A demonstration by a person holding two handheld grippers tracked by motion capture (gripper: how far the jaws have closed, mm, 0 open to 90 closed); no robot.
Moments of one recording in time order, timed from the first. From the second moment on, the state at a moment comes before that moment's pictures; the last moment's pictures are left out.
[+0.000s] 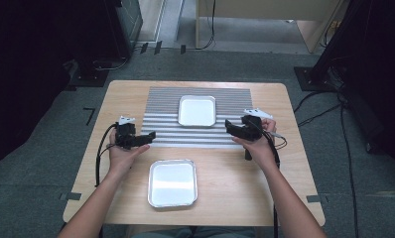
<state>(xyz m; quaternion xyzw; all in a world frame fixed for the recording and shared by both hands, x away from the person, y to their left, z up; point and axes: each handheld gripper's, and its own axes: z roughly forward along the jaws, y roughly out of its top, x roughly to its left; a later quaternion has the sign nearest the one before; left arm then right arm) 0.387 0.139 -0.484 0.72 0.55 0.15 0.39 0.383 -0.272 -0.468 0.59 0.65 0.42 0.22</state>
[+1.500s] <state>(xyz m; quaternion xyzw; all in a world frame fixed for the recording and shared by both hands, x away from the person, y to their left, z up) 0.289 0.228 -0.511 0.70 0.59 0.16 0.37 0.245 -0.386 -0.496 0.62 0.63 0.40 0.24</state>
